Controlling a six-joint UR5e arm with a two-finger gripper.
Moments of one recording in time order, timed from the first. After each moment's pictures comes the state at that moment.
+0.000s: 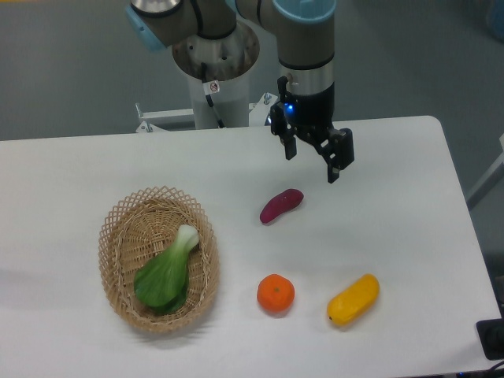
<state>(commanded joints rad) 2.56 -1.58 -1.77 -1.03 1.51 1.37</state>
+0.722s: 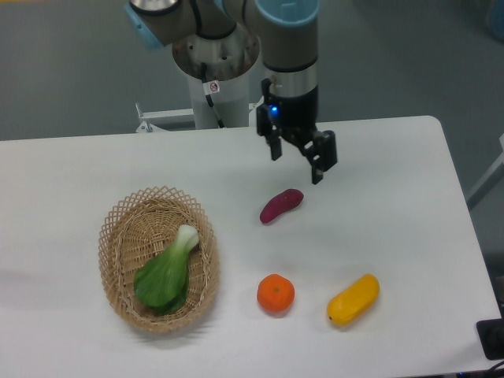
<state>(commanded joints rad) 2.42 -1.58 -1.84 -0.94 1.52 1.06</state>
